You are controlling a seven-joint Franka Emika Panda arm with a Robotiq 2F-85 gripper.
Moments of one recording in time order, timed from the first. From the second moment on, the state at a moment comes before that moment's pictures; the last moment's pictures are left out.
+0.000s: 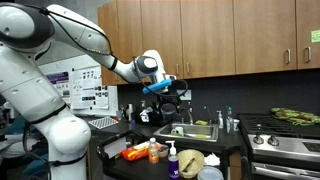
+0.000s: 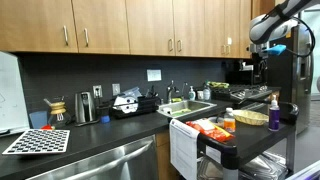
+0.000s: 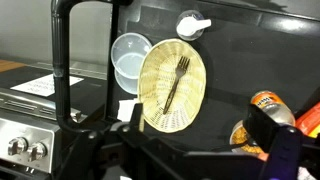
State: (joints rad) arm -0.14 -0.53 -0.22 -2.48 -0.37 2.12 -0.44
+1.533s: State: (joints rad) arm -0.01 -0.40 -0.19 -2.51 -0.26 2.30 -0.44
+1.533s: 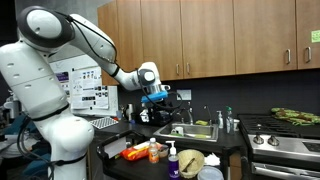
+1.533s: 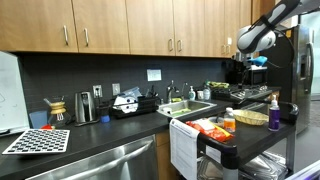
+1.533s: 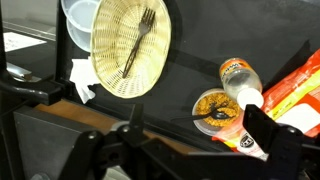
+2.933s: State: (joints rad) arm -0.01 -0.06 -0.07 -2.43 0.00 2.36 -0.32
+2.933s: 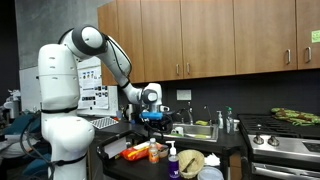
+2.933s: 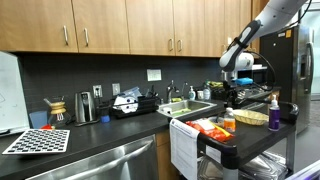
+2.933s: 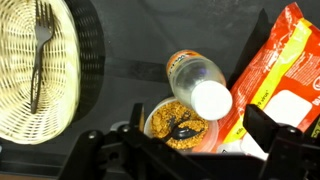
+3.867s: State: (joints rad) arm -0.01 0.00 -0.04 -2.43 -0.02 2.37 -0.26
